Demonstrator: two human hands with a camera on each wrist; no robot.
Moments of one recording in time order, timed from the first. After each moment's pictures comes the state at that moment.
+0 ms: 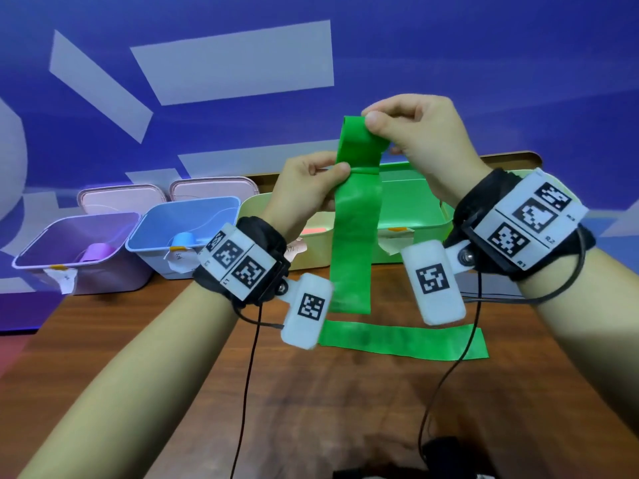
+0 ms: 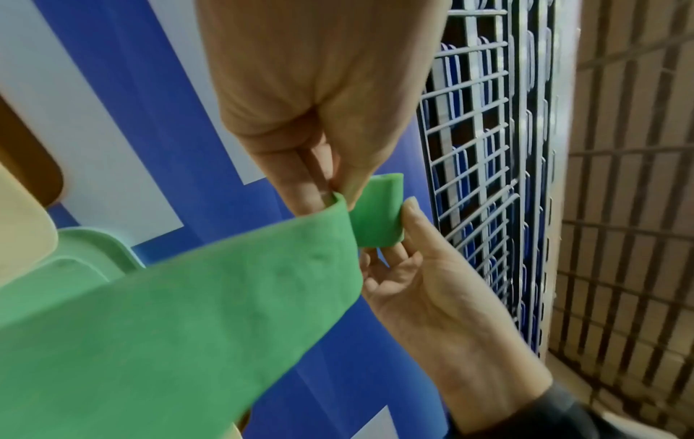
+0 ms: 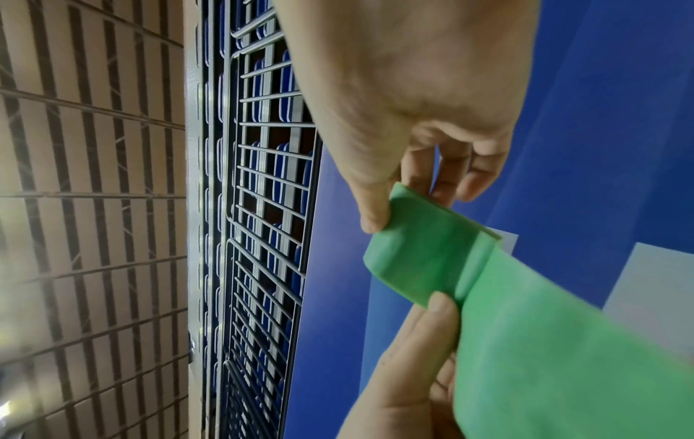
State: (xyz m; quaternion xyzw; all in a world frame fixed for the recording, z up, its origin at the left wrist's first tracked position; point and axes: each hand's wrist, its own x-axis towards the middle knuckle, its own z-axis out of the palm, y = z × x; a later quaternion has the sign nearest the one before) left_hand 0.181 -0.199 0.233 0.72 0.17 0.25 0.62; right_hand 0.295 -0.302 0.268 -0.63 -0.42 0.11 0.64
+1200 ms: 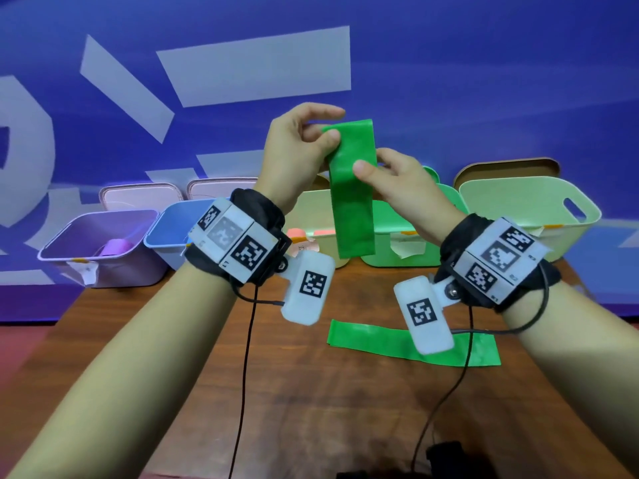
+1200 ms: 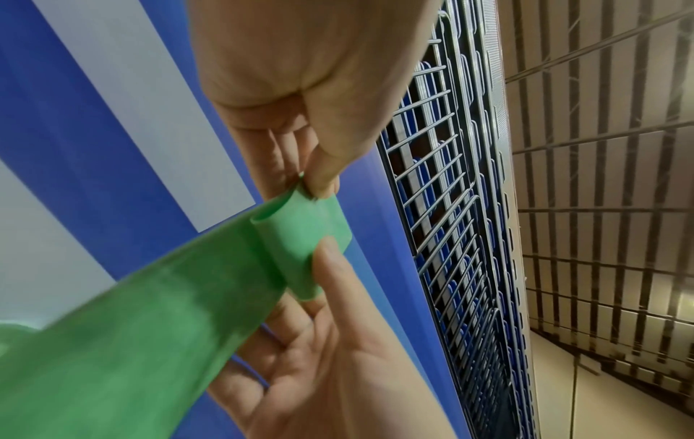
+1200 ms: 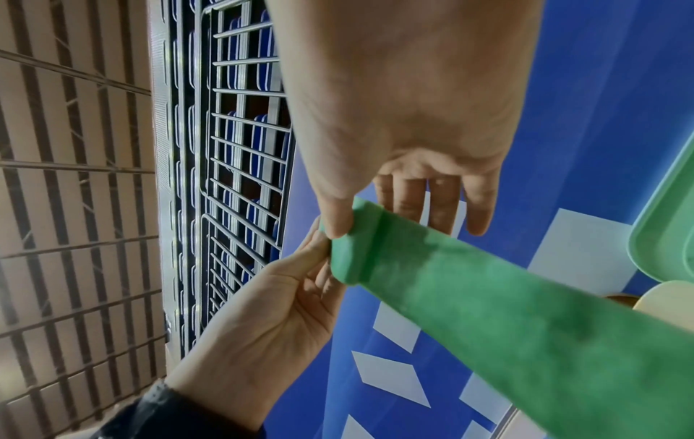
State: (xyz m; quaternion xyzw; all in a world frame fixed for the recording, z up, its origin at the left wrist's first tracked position) left_hand 0.166 -0.189 0.272 0.74 0.18 0.37 0.54; right_hand 0.270 -0.289 0.230 -0.61 -0.43 0.25 0.62
